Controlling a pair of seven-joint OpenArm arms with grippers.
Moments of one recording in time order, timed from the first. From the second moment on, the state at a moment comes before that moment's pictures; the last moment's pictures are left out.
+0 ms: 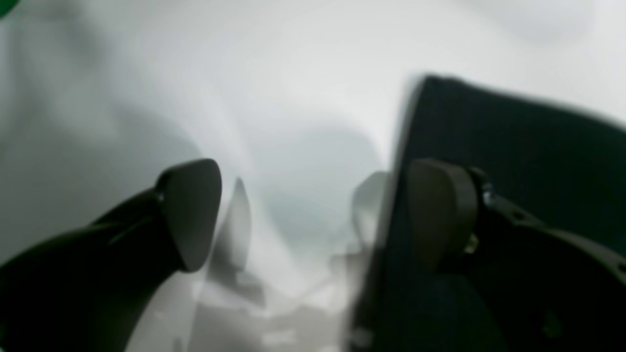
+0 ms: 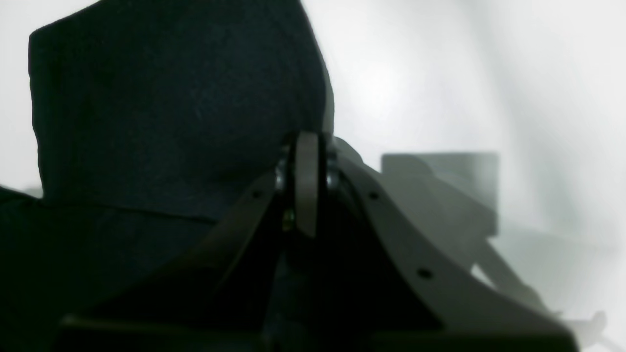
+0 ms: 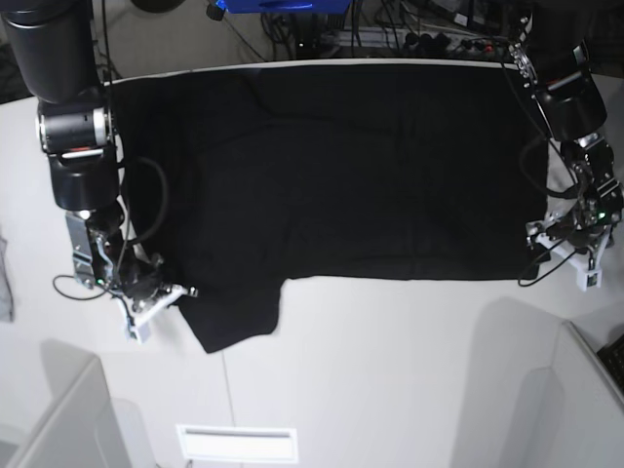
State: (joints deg) left arm -15.6 -25.1 -25.1 54.6 -10.1 -22.4 37.3; right arm 34.5 16.5 -12.6 32.2 35.9 16.1 -34.3
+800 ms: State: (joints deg) left arm -22.7 -22.6 -19.9 40.9 -10.4 -22.1 24.5; right arm 33.5 16.6 -12.4 32.3 36.6 16.2 -33.3
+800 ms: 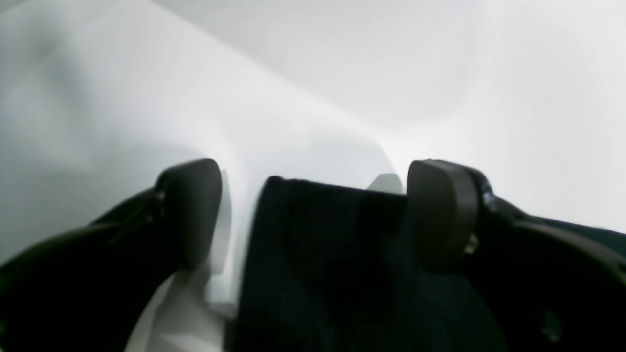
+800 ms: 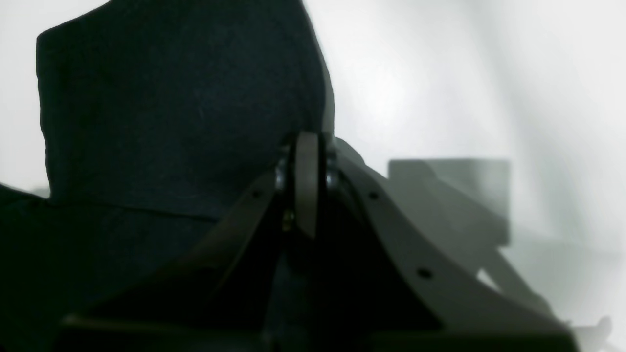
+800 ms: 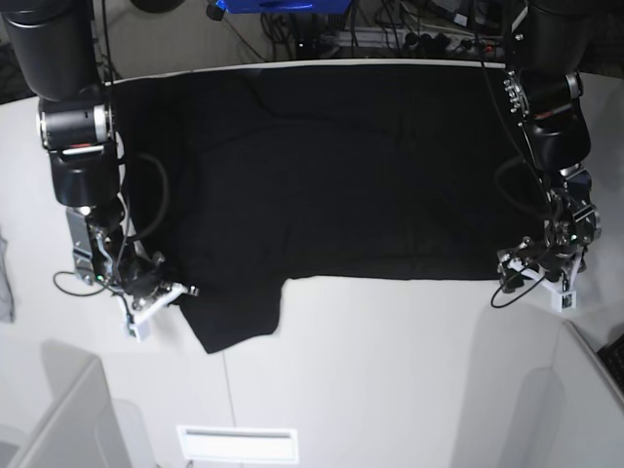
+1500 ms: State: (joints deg) left arm -21.5 -22.7 -19.7 41.2 -11.8 -22.2 24.1; right arm 33.5 16.6 -12.2 32.4 36.6 16.4 -33.1
